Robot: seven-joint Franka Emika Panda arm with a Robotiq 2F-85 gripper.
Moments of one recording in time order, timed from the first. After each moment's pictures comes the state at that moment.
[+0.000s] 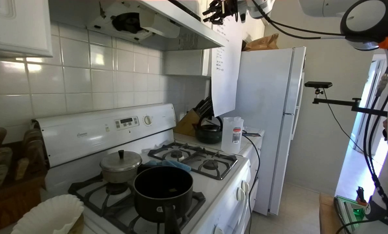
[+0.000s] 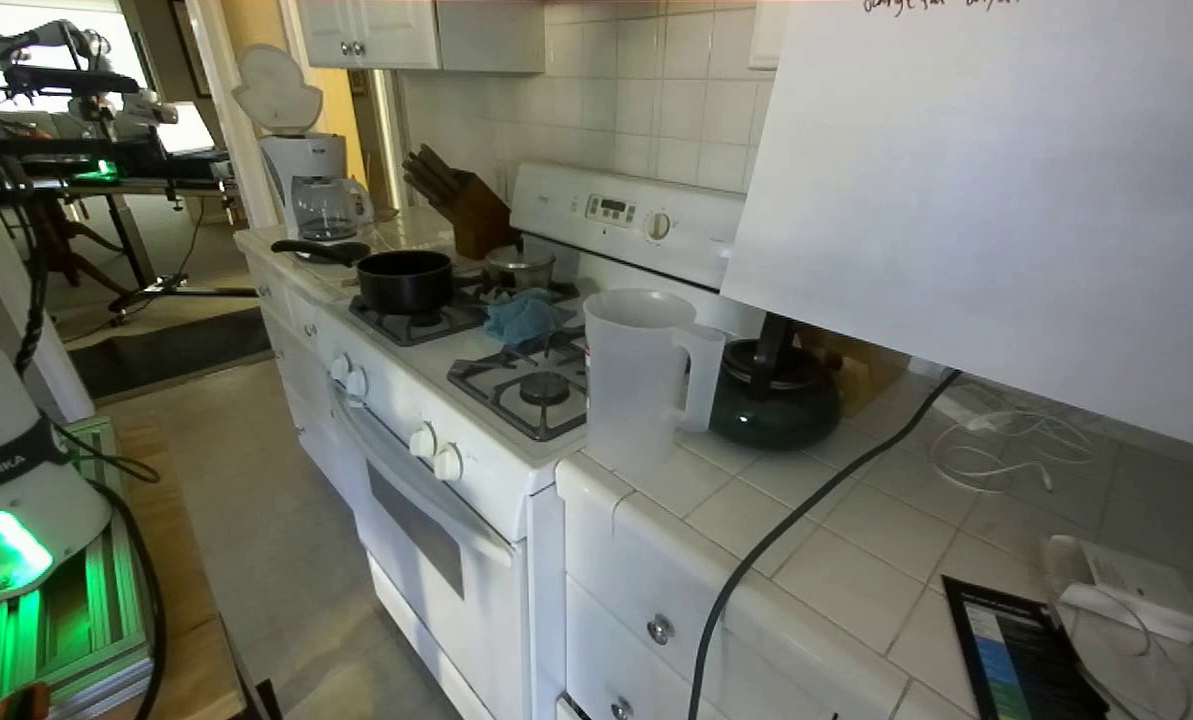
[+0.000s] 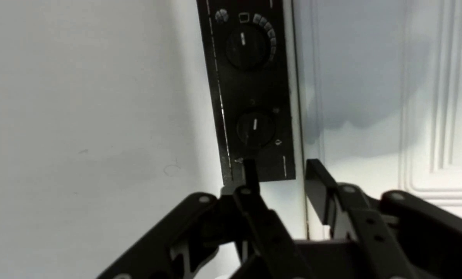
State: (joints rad) arm -0.36 0.22 0.06 -1.13 0.71 2.55 0.97
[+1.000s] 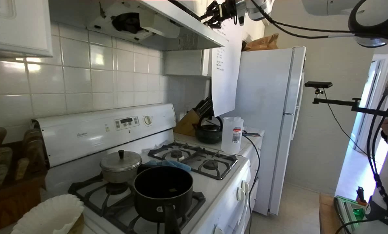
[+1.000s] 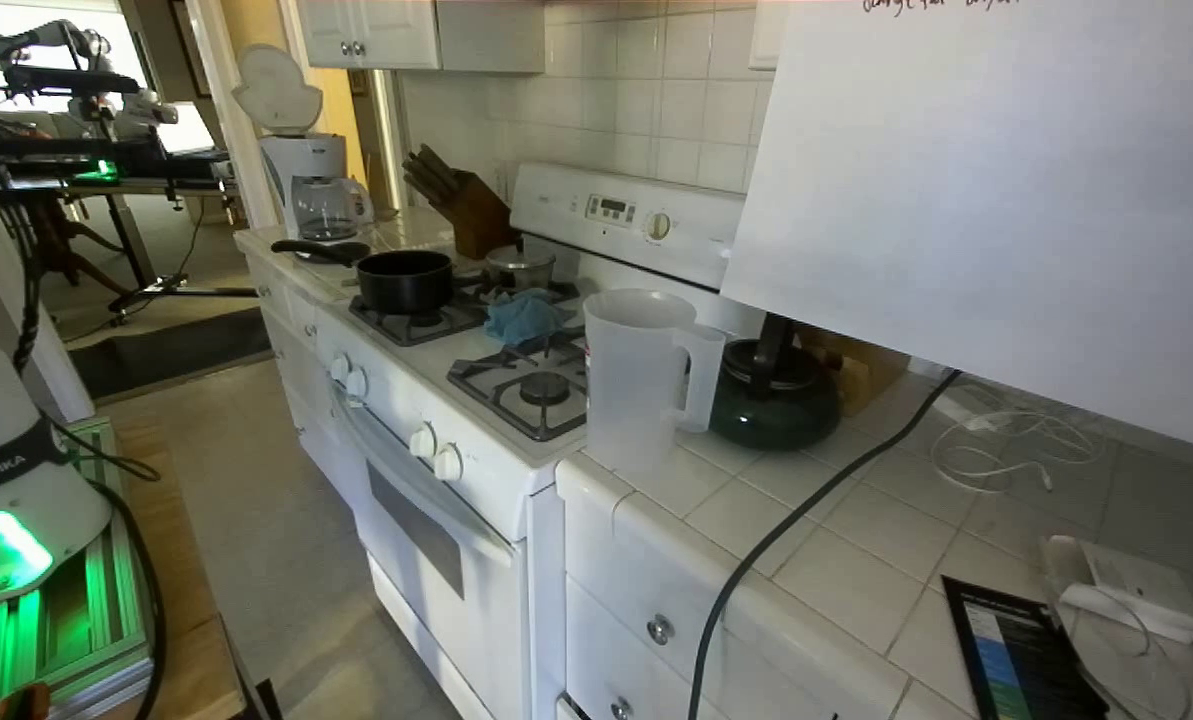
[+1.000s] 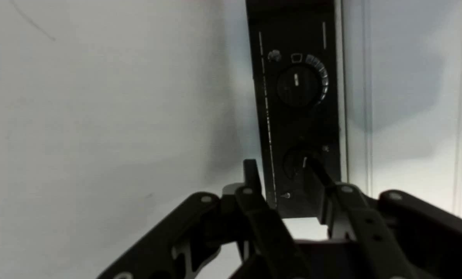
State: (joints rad) arm -0.35 0.17 0.08 -1.23 0.71 2.54 0.96
